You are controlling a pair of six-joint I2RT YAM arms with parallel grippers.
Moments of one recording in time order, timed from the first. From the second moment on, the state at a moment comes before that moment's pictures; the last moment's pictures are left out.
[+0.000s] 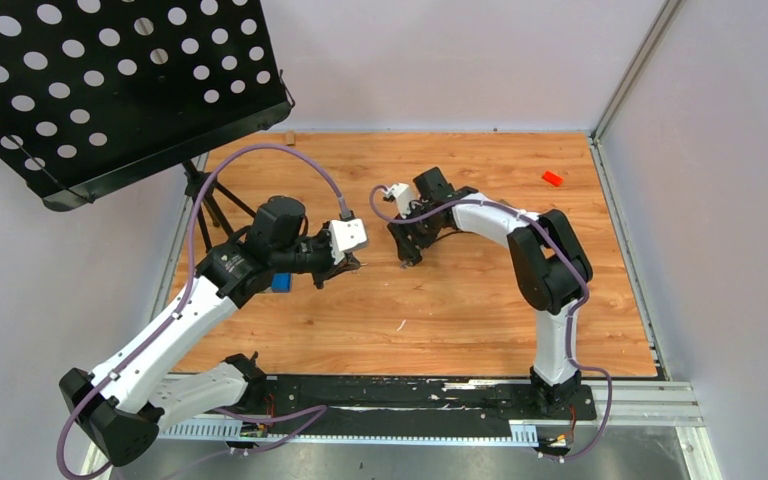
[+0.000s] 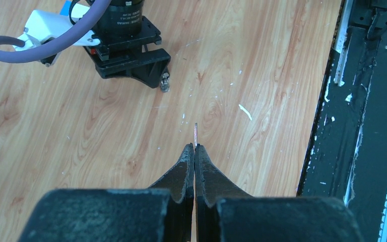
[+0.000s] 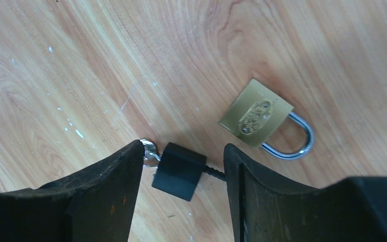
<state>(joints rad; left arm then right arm) -0.65 1.00 1.03 -0.64 0.49 0.46 0.54 2.01 1.40 -0.45 -0.42 -0.27</state>
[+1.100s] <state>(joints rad) -0.65 0.98 1.03 -0.63 0.48 0.46 0.49 2.21 1.78 -0.79 -0.39 -0.91</state>
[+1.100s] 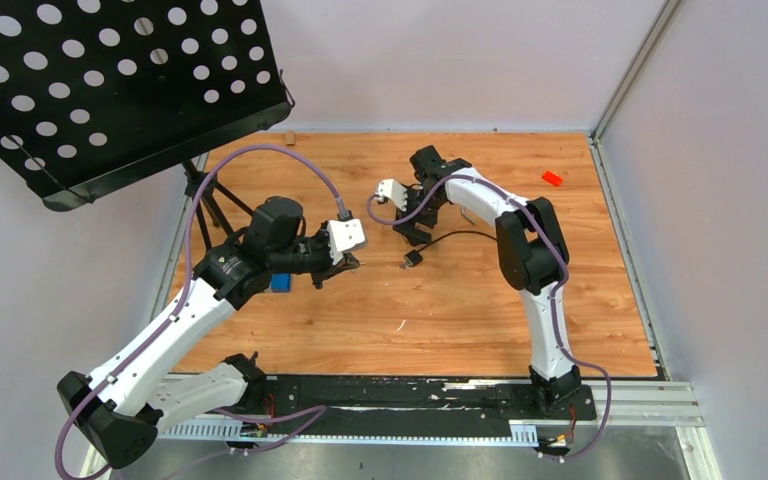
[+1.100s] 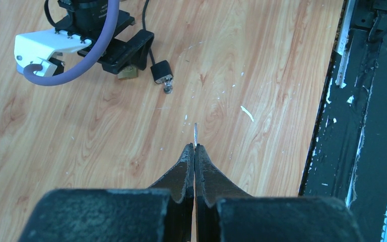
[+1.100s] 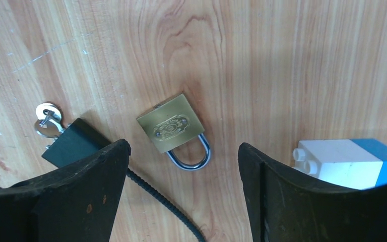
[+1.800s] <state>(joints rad) -0.65 0.98 1.03 -0.63 0.47 0.46 0.49 2.30 1.89 -0.88 -0.46 -1.02</state>
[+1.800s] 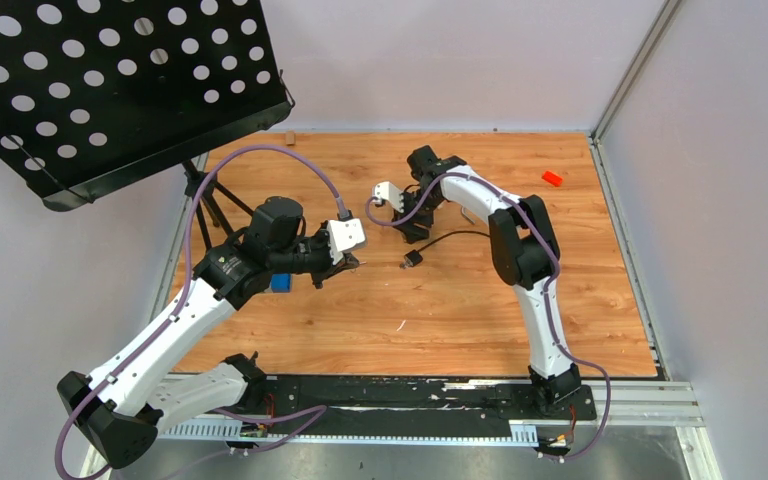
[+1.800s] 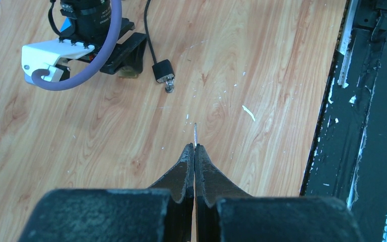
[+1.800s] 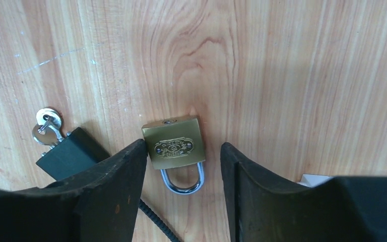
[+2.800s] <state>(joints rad) -0.65 0.98 1.03 -0.63 0.47 0.46 0.50 2.22 1.74 -0.74 -0.47 -0.92</state>
